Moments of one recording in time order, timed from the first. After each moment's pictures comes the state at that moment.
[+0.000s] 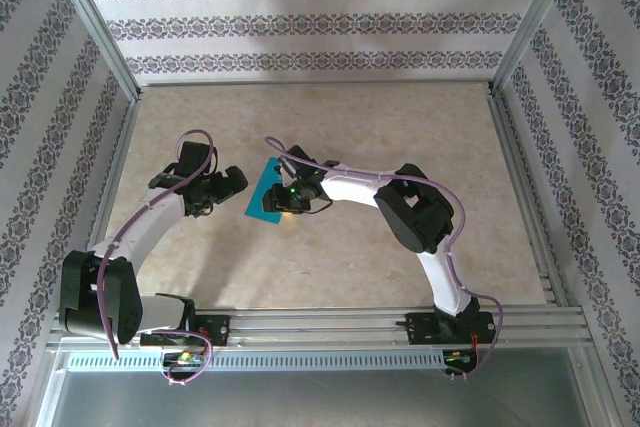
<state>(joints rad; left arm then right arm) -0.14 1.31 0.86 -0.58 0.07 -0.70 0.78 2.16 1.47 -0.33 -0.44 0.72</state>
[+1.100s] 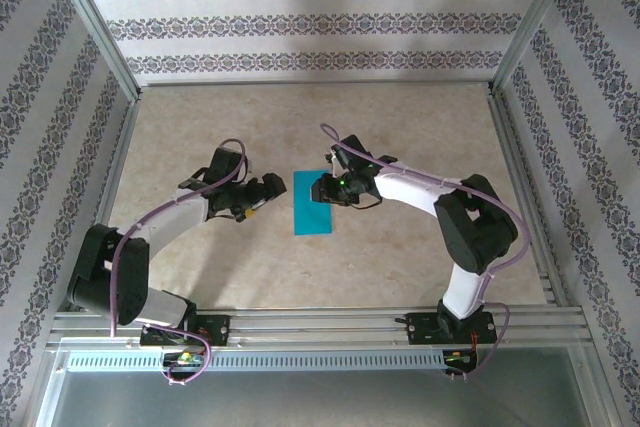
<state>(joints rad) -0.33 1.44 0.81 -0.33 0.37 -0.85 0.59 1.82 1.14 -0.37 -0.37 0.66</state>
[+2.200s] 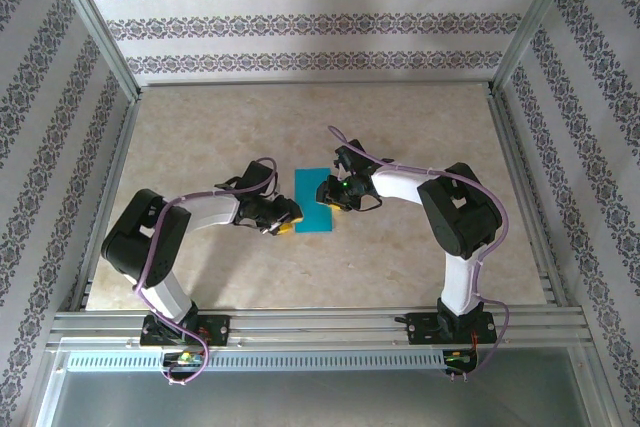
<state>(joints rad) -0.46 1.69 0.82 -0.20 0.50 -1.00 0.54 1.93 1.12 -0.30 -0.41 0.76</state>
